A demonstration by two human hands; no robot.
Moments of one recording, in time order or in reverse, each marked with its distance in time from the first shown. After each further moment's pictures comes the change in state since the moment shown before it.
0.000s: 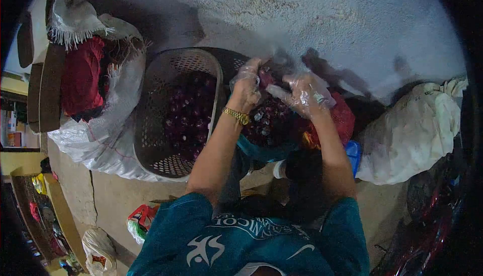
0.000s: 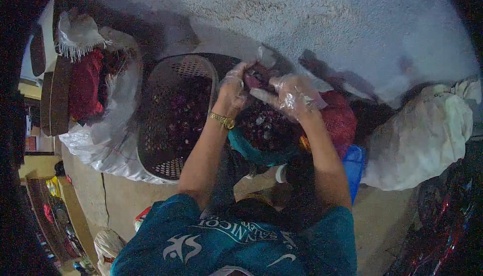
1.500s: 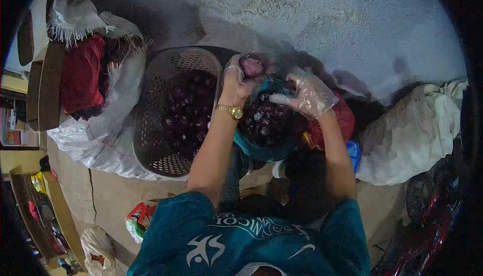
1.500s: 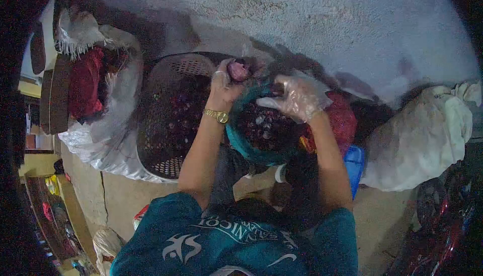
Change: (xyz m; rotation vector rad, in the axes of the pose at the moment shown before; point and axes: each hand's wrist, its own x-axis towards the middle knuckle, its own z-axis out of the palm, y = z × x) left_hand 0.012 0.020 -0.014 -0.420 0.078 -0.082; right_hand -0.003 0.017 0.003 0.177 -0.137 0.077
